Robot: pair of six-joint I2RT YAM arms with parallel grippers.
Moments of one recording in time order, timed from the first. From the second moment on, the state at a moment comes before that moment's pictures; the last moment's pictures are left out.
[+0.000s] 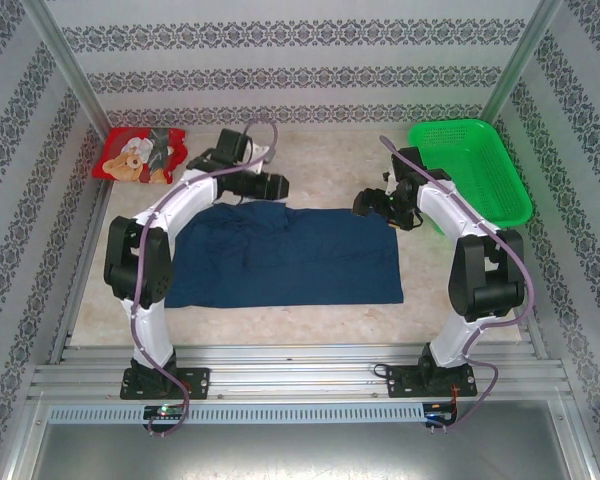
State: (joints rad) left arm -0.29 1.93 1.66 -0.61 0.49 -0.18; right arm 0.13 1.75 1.34 -0.80 -0.28 0.40
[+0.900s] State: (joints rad) left arm -0.29 2.37 2.11 -0.99 0.49 0.34; right arm 0.12 1.71 1.32 -0.81 -0.30 0.36
